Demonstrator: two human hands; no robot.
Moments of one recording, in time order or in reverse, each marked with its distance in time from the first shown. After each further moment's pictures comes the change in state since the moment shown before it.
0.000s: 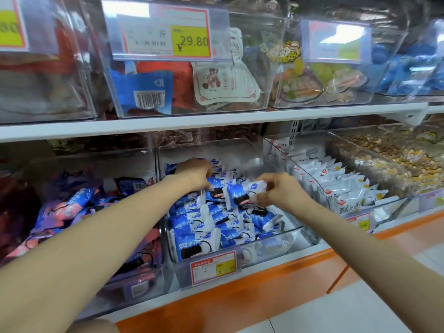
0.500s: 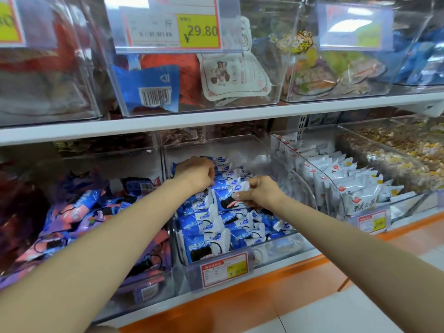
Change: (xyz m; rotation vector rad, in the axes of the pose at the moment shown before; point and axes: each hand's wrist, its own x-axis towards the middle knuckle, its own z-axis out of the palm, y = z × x) left_hand -0.004 -0.009 0.005 -0.065 0.077 -0.055; right_hand 0.028 -0.007 0.048 0.281 -0.107 0.161
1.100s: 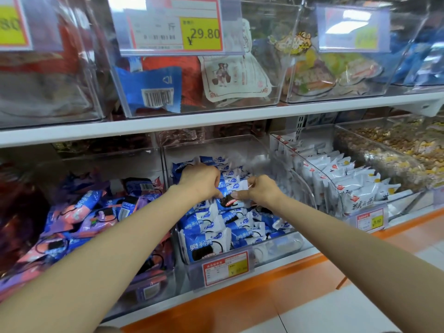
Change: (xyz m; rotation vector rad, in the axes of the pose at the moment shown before) left_hand -0.014 0.009 0.007 0.075 0.006 0.101; right_hand 0.006 0.002 0.002 -0.220 0.058 -0.022
